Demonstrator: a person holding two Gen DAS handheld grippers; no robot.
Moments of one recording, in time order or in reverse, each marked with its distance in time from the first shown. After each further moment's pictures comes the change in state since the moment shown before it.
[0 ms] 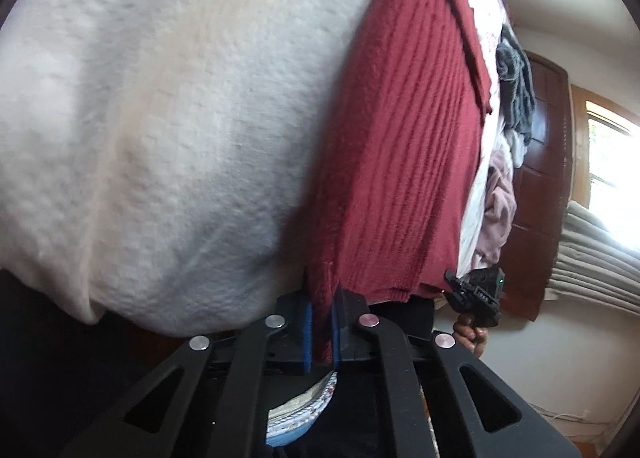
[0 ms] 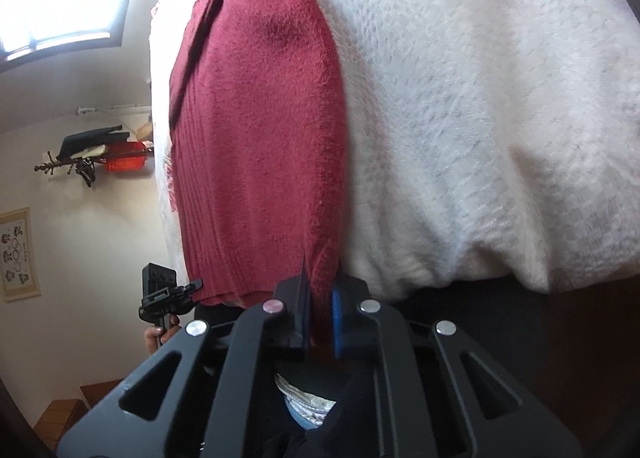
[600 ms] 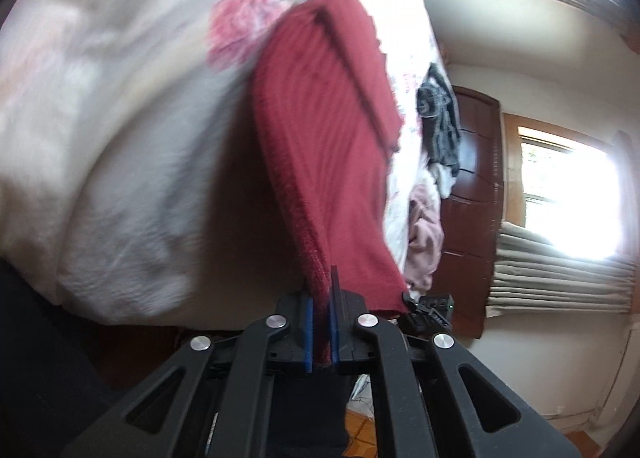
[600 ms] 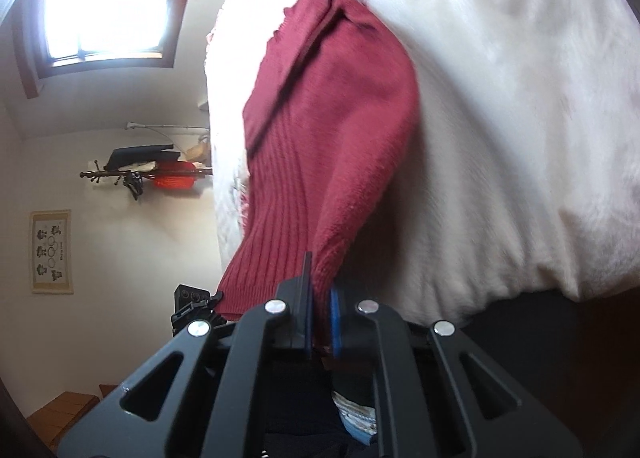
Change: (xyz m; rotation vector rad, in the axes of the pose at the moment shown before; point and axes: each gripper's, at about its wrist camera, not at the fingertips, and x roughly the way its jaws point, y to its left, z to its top) left arm -0.067 -0.063 -0.005 0.046 -0.163 -0.228; right arm -0.051 0.066 0.011 -0.055 -0.118 0.172
